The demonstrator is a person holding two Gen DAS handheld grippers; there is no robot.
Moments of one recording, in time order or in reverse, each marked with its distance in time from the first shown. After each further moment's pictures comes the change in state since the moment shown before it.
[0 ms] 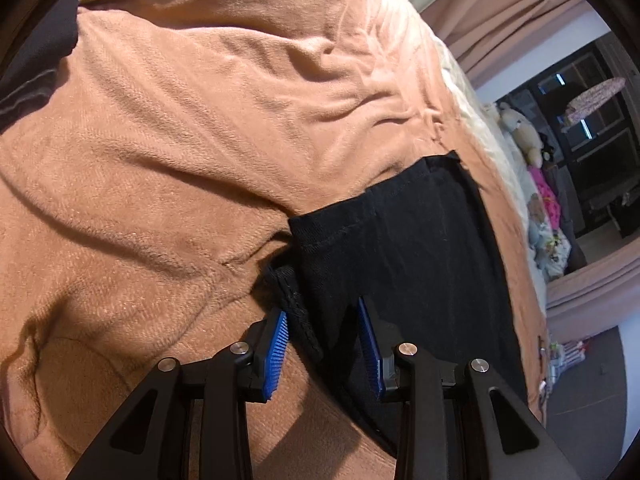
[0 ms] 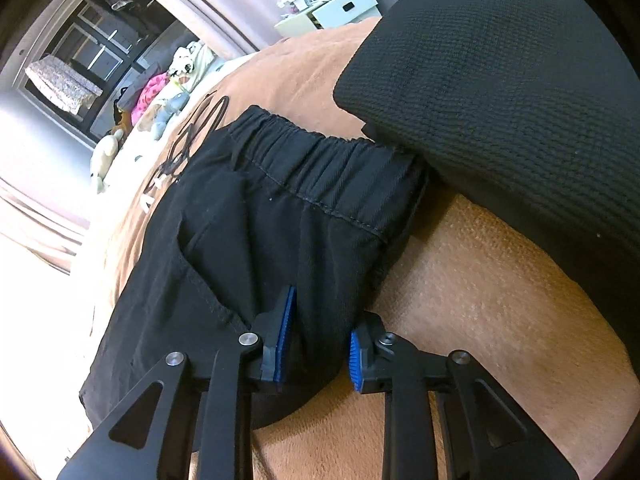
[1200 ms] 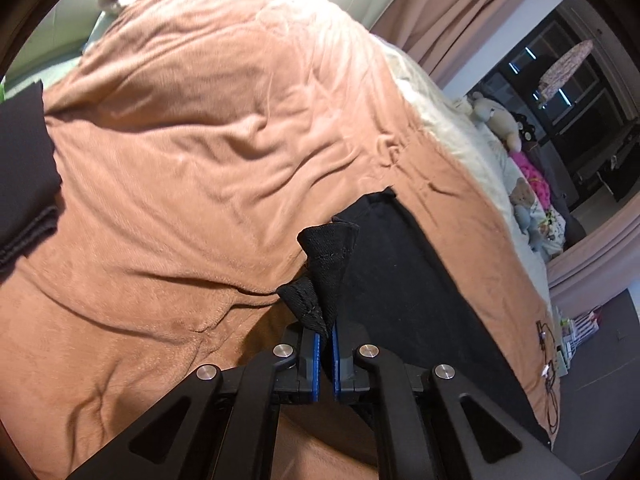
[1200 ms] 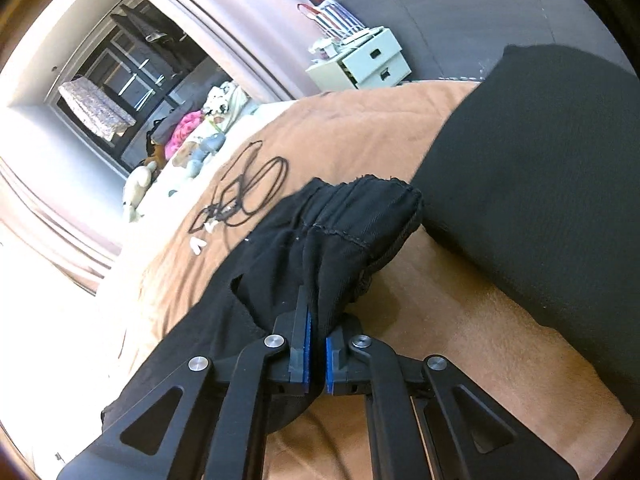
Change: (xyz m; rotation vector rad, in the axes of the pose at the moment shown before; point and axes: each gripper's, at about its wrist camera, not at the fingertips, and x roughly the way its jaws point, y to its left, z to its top) left arm -0.049 -0.061 0.037 0.159 -0.051 0.031; right arm -0.056 0.052 0.009 -0.028 -0.151 0.089
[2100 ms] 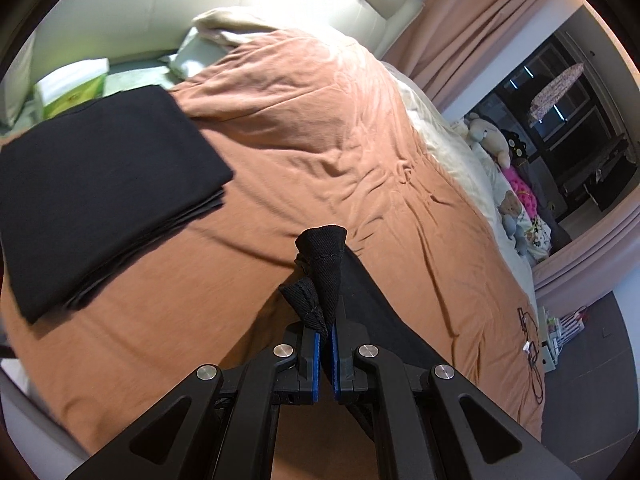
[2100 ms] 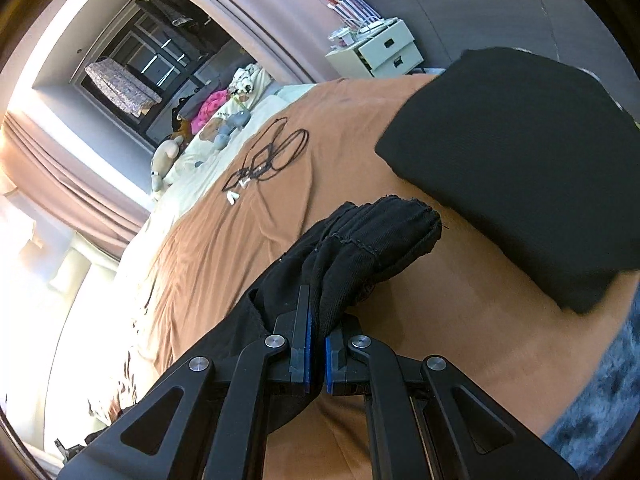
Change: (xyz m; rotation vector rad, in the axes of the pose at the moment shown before) left arm -0.175 0.101 -0.042 -0.035 -0.026 -0.009; right arm -0.094 -0.035 -0.017 -0.032 0.085 0.058
